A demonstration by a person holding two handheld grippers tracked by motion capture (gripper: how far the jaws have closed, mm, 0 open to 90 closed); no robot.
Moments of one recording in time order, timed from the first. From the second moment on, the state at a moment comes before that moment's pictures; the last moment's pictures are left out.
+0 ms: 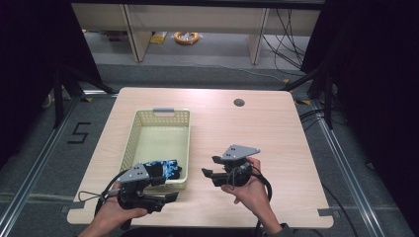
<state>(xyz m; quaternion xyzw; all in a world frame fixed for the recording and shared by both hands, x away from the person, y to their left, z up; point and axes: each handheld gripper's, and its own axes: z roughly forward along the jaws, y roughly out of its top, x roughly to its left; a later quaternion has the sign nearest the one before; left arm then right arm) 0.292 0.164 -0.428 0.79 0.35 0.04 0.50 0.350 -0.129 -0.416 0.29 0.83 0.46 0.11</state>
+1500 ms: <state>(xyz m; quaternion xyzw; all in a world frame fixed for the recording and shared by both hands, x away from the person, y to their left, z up) 0.266 0.147 -0.473 0.81 0.31 0.02 0.50 0.320 -0.154 -0.447 0.29 0.82 0.47 0.10</state>
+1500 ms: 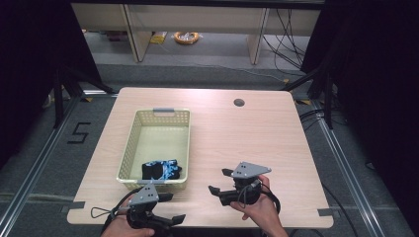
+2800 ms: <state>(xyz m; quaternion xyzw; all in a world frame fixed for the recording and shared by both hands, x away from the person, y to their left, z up) 0.255 0.149 -0.498 0.84 0.29 0.03 0.46 0.293 -0.175 -0.478 0.30 0.83 0.47 0.09</state>
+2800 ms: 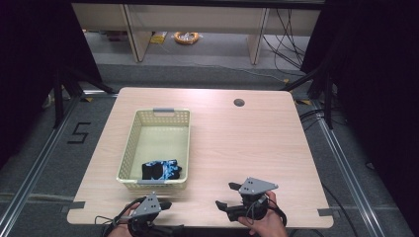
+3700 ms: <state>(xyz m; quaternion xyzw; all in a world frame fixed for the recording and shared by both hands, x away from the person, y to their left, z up) 0.246 0.149 -0.505 0.85 0.30 0.04 0.43 0.273 -0.182 -0.488 0.31 0.85 0.42 0.09</state>
